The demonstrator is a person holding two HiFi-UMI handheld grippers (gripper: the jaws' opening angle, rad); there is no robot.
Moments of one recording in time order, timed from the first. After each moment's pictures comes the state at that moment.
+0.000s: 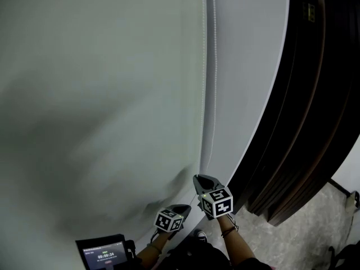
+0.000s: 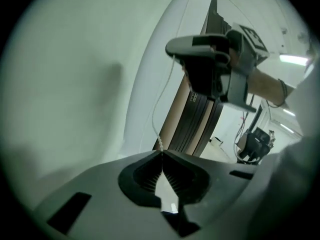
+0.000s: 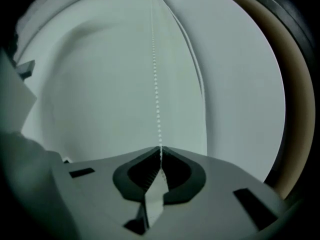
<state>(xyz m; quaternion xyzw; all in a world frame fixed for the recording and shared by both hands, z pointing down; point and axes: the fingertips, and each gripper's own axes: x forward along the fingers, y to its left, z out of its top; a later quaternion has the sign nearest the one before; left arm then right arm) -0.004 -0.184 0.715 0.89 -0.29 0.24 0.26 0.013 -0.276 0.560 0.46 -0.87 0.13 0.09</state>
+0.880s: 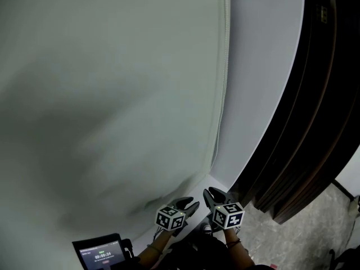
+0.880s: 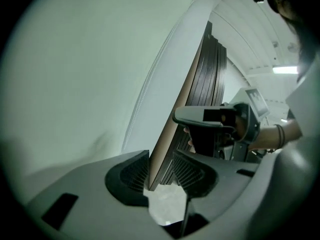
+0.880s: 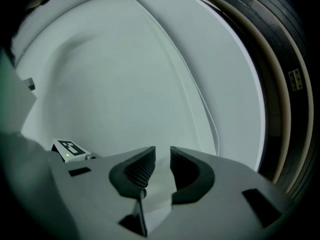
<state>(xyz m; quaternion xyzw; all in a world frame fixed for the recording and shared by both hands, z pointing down) -0.058 -0.130 0.671 0.91 -0.30 0.13 0.25 -0.022 -0.168 0.617 0.47 -0.85 0.23 0.04</state>
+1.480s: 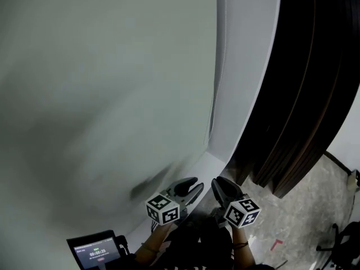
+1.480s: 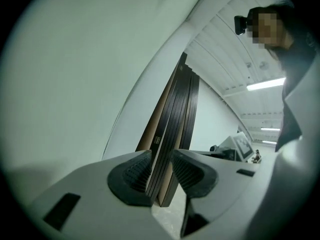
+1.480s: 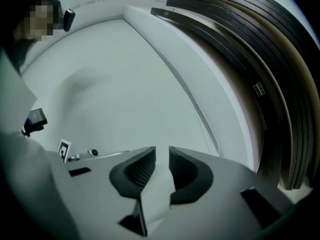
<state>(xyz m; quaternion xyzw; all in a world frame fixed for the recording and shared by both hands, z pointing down) -0.018 -0.108 0.548 0.95 -0.22 -0.01 0.21 0.035 -0.113 0.558 0.51 -0.82 0.24 -0.08</state>
